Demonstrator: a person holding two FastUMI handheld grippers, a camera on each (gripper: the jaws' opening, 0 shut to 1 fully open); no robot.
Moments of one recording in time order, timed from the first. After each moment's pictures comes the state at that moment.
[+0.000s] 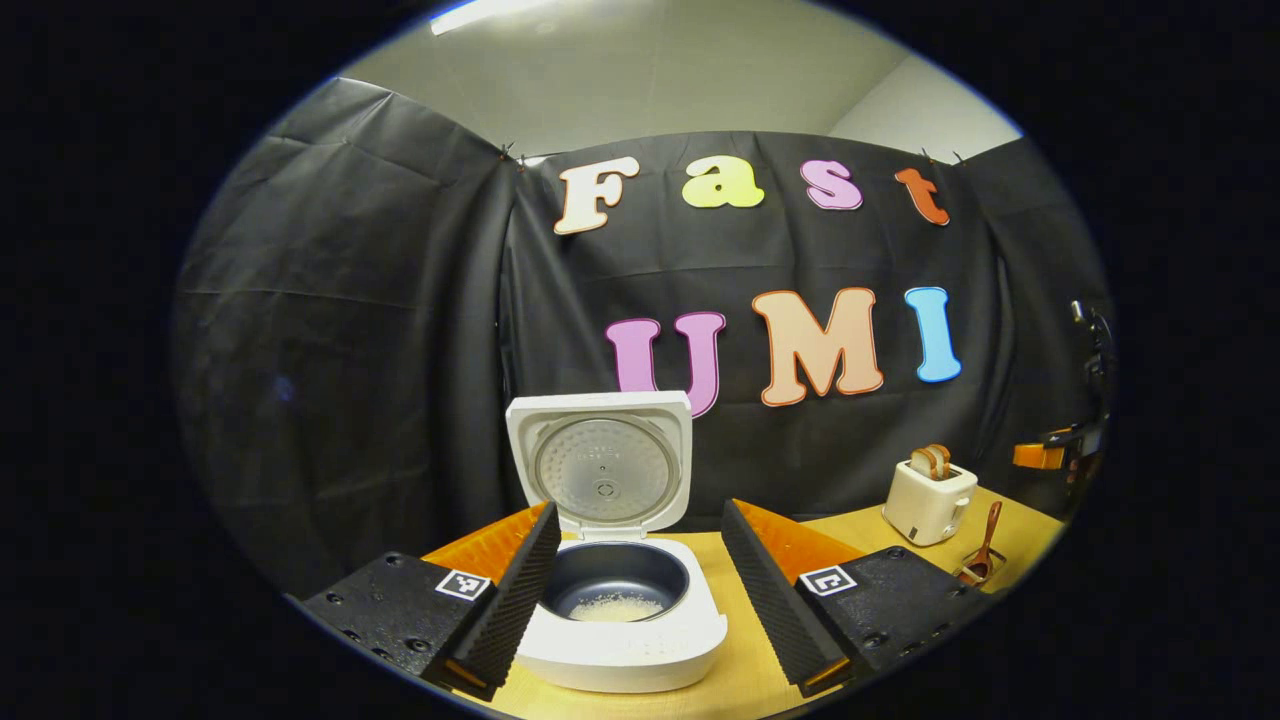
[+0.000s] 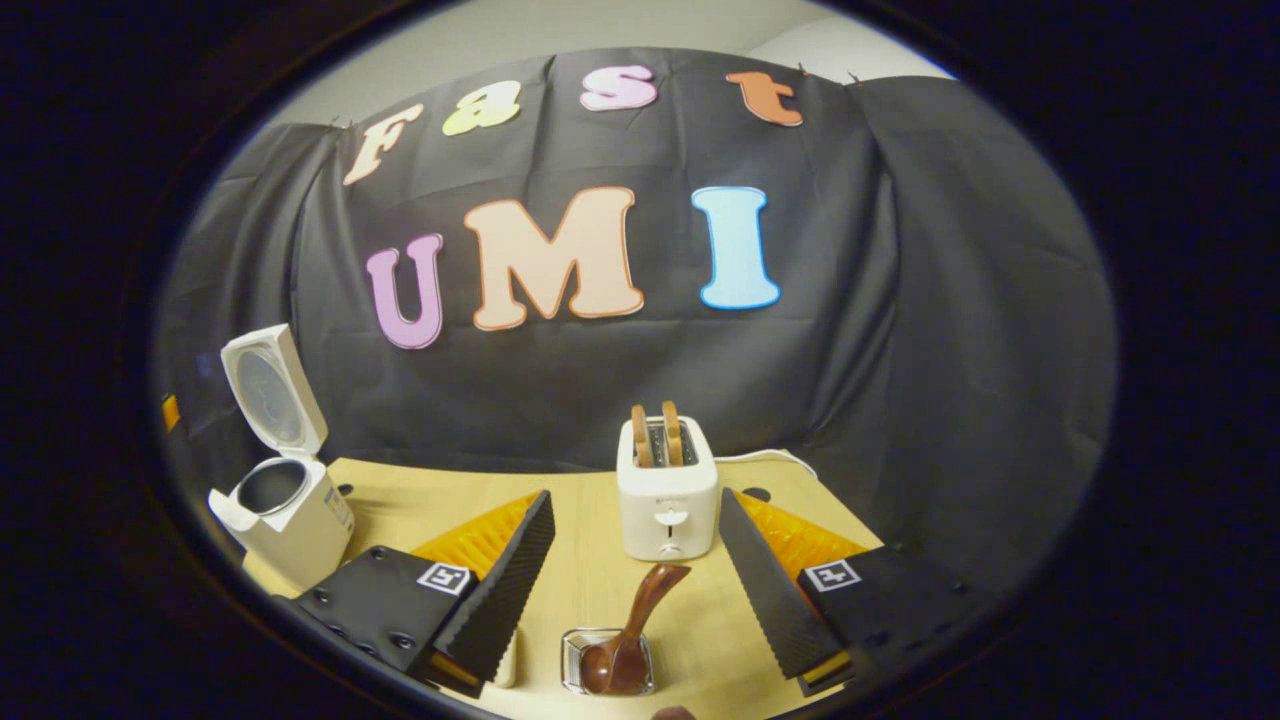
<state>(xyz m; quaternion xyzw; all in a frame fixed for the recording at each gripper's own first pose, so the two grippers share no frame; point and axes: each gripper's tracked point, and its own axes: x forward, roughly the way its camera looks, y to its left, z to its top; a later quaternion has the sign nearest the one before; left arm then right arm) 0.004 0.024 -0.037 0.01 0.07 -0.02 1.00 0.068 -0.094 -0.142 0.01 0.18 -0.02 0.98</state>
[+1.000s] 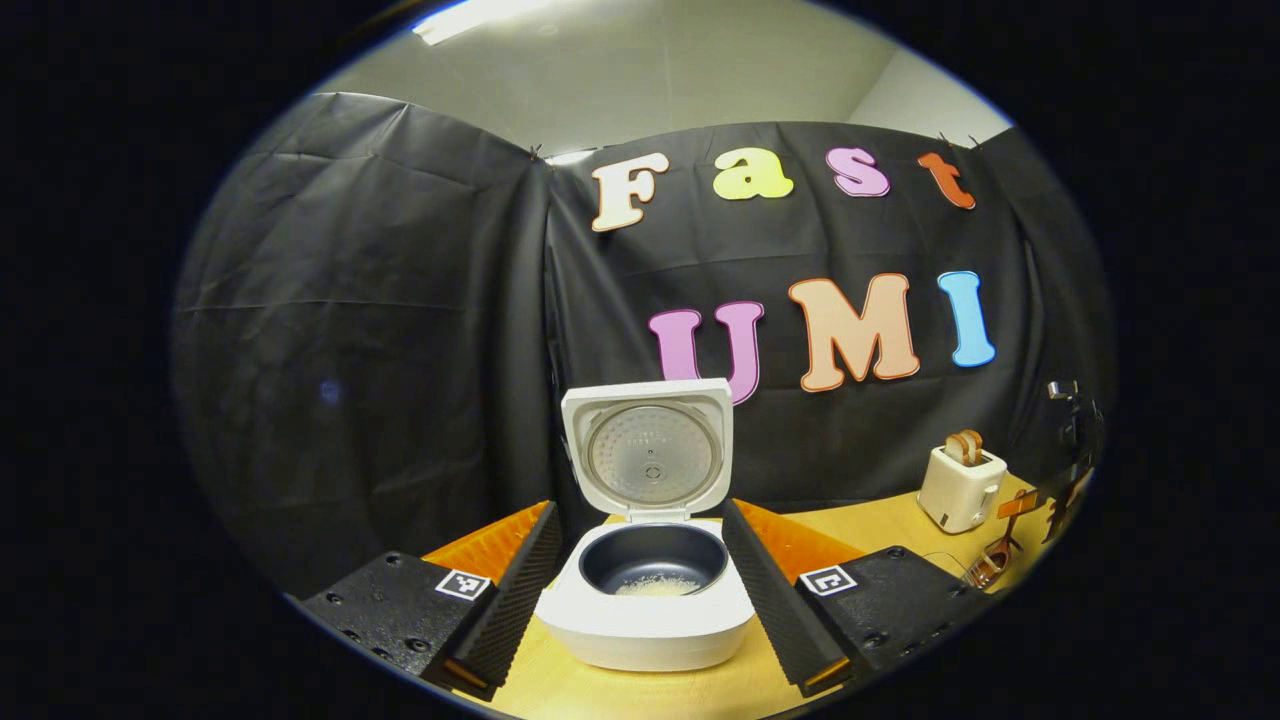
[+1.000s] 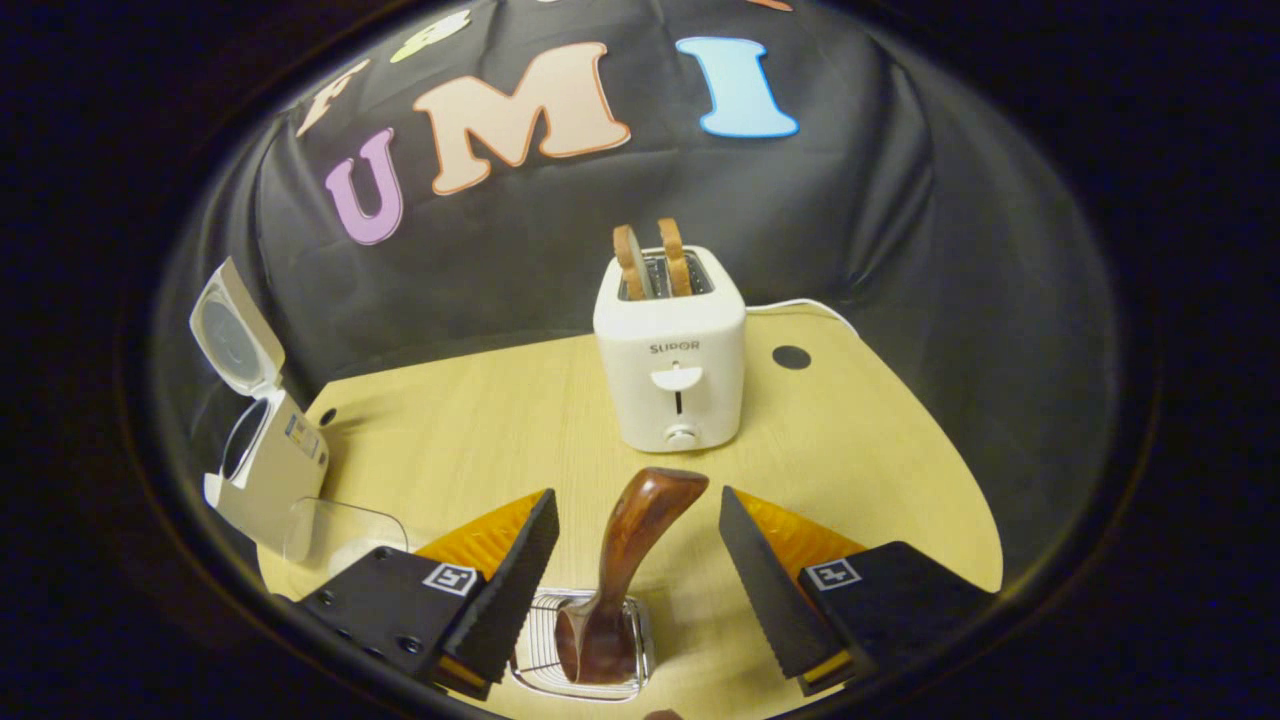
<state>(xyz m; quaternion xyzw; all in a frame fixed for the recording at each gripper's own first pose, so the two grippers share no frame) -0.029 0.049 -0.034 0.04 0.09 0.04 0.99 0.085 -0.099 -0.299 0.04 0.38 0.00 0.92</state>
